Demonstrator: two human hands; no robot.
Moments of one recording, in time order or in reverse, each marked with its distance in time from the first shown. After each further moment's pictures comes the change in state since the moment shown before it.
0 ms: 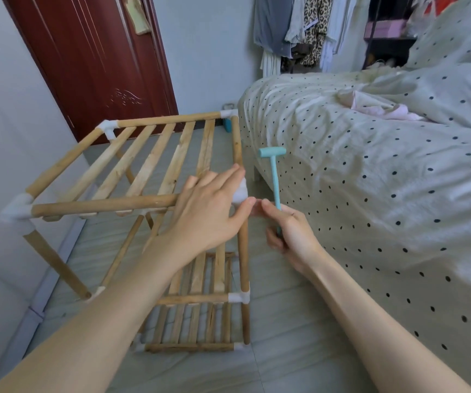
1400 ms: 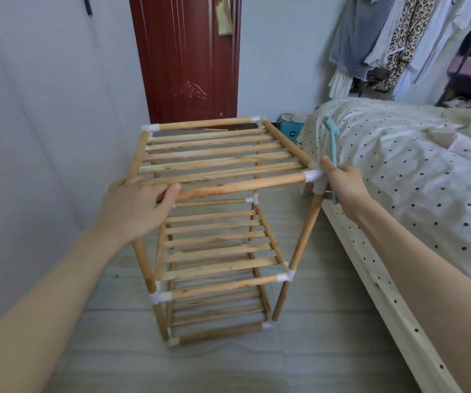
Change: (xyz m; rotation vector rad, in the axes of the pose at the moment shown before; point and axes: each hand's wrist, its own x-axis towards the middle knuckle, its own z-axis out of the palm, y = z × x) left_hand -0.122 -0.199 -0.045 0.006 0.013 -0.438; right_hand 0.079 -0.065 0.085 -0.525 0.206 -0.072
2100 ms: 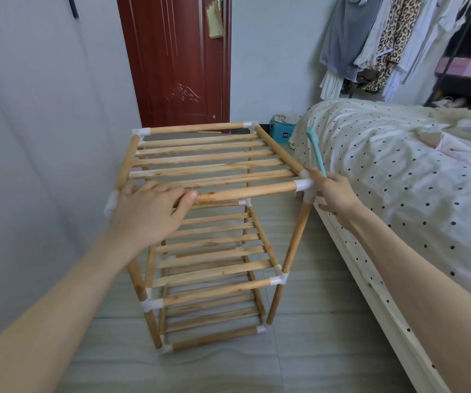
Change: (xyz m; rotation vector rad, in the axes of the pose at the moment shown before) left_hand 0.010 0.037 0.005 0.085 -0.104 0.032; right_hand 0.001 0.011 -0.008 -0.021 -0.094 0.014
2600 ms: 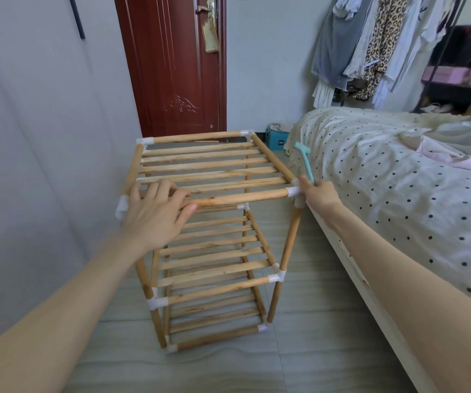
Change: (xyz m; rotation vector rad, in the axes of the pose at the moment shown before) left_hand -0.013 -0.009 0.010 0.069 0.062 0.058; right_hand -0.019 -0.002 0.009 -0.178 0.118 0.038
